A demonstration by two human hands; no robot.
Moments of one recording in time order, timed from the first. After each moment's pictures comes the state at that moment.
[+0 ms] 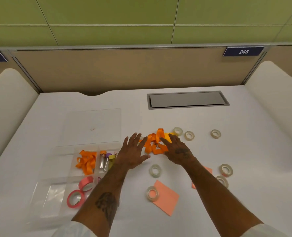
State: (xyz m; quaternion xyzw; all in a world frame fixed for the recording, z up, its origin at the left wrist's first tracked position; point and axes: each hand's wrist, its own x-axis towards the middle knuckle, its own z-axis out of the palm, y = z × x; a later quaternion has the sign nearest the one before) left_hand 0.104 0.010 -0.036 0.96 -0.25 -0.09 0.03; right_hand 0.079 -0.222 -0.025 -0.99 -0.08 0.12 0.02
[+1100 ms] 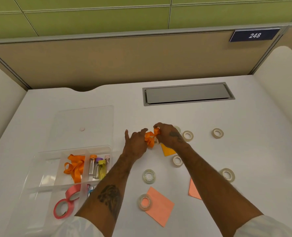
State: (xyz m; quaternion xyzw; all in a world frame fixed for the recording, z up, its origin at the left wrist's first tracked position) left_hand 0.154 -0.059 -0.041 0.98 -0.13 -0.12 0.13; right_hand 0.159 -0.228 -0.009 -0.96 -0.02 0.10 0.26
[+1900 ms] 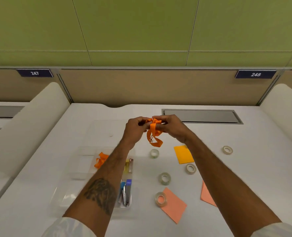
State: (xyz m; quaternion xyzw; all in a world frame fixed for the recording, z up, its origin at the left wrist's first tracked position) left_hand 0.116 0.016 0.109 0.81 -0.03 0.02 0.59; right_hand 0.116 -0.159 0.140 -0.83 -0.09 0.10 0.55
